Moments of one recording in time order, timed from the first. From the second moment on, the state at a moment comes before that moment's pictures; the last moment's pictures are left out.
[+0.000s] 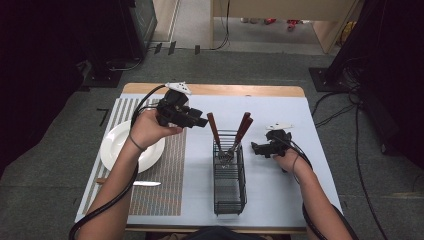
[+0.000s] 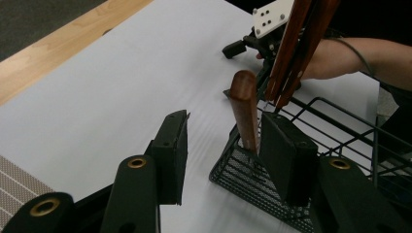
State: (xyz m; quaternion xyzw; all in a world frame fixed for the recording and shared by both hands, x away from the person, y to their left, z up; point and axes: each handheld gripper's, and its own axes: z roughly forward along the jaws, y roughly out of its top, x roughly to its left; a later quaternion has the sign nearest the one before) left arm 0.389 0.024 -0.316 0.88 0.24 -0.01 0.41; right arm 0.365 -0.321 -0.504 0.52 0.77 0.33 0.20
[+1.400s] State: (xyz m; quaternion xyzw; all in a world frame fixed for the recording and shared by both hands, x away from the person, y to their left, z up) left arm 0.387 0.004 -0.288 0.88 0.20 -0.07 0.42; right arm 0.365 -0.321 -0.504 0.52 0.76 0.33 0.20
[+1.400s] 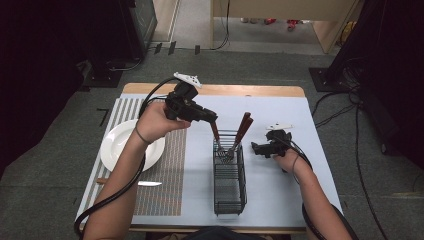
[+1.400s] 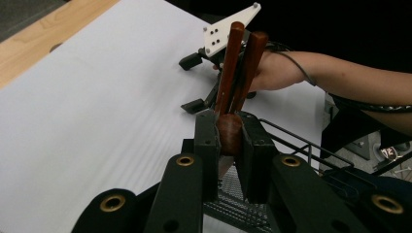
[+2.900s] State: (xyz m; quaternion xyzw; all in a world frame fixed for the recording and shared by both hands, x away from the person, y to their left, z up) left arm 0.358 0.068 -0.225 0.83 0.20 -0.02 0.52; right arm 0.365 -0.321 -0.504 0.52 0.77 0.33 0.20
